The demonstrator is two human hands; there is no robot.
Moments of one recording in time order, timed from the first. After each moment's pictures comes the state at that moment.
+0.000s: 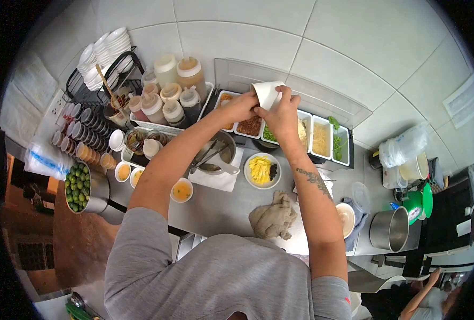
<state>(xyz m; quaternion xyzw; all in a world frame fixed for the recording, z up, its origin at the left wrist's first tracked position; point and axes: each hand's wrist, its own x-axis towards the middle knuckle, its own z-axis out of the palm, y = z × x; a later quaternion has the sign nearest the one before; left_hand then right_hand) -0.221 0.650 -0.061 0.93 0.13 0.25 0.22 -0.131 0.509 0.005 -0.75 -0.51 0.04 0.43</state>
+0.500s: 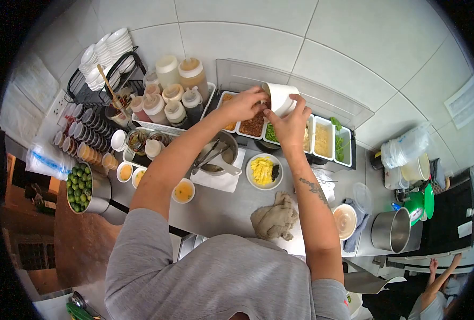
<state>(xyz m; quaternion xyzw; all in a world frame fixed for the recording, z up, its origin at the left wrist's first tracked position) -0.225 0.642 -0.047 0.90 0.10 0.32 0.26 -0.127 0.495 -0.012 -0.75 -0.45 0.00 0.49</state>
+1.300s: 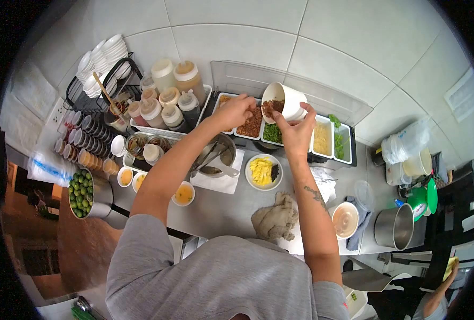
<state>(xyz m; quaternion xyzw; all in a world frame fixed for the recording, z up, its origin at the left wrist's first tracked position) -0.244 0.631 -0.045 0.93 0.21 0.21 0.23 -0.110 0.479 -0.031 -0.70 -0.38 0.06 0.60</state>
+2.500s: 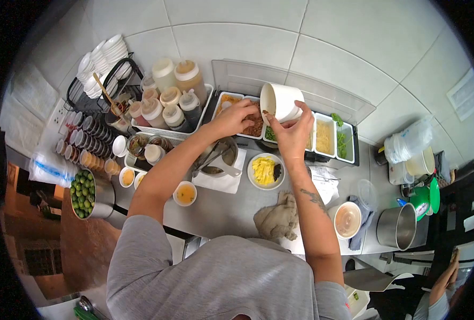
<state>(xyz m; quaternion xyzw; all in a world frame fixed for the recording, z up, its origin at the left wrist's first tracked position) -0.259 0.622 -0.055 0.92 0.11 0.25 0.27 -0.130 0.476 -0.026 -0.70 -0.42 0.02 0.58</state>
